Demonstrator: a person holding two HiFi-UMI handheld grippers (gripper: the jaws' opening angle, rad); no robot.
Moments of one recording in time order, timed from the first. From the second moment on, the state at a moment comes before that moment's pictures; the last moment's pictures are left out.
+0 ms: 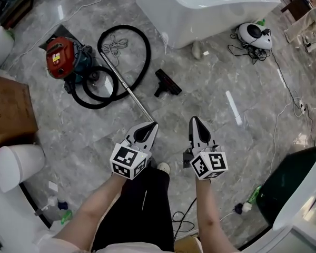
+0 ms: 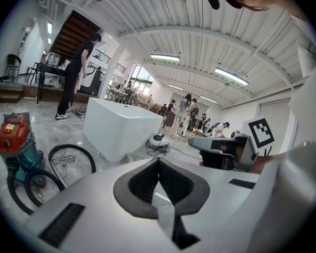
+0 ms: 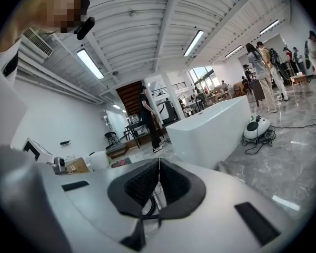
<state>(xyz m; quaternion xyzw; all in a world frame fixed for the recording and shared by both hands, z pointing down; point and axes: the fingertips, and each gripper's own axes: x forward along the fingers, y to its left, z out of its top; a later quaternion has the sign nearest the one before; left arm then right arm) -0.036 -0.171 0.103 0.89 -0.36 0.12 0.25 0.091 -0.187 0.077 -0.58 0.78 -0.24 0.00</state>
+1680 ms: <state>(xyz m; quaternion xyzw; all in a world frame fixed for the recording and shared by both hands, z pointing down) -0.055 -0.212 0.546 0.89 -0.40 0.09 0.22 0.124 -0.229 0.538 -0.57 0.80 -0.21 0.02</state>
